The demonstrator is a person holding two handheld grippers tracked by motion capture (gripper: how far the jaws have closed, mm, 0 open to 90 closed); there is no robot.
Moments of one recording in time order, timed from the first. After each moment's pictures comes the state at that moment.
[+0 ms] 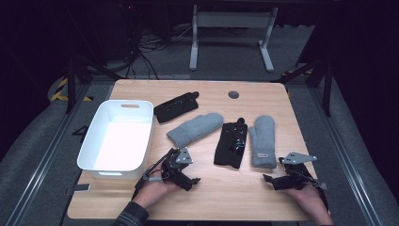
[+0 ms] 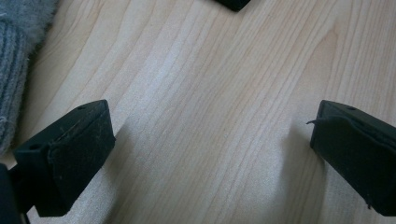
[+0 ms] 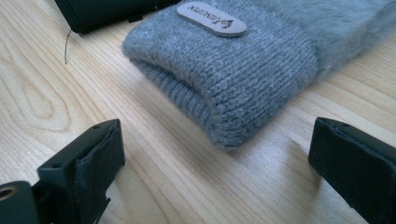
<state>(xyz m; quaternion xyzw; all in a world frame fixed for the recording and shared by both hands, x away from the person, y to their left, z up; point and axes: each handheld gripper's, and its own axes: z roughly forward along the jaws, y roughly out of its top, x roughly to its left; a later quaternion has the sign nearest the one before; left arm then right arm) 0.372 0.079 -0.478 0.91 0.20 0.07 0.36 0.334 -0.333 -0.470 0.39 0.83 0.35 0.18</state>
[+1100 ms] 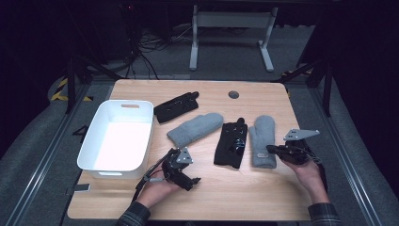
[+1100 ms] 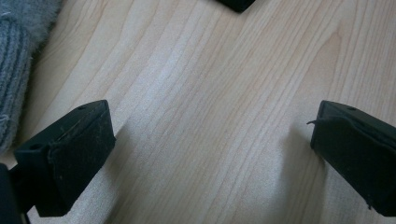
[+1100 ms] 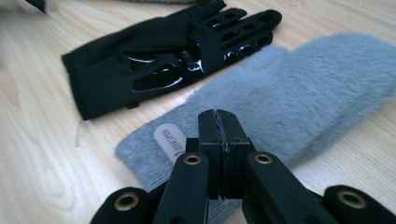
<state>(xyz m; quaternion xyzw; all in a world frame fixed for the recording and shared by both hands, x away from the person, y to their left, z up) 0.371 0.078 -0.478 0.90 0.21 0.07 0.36 0.386 -0.331 -0.419 0.36 0.84 0.37 0.15</state>
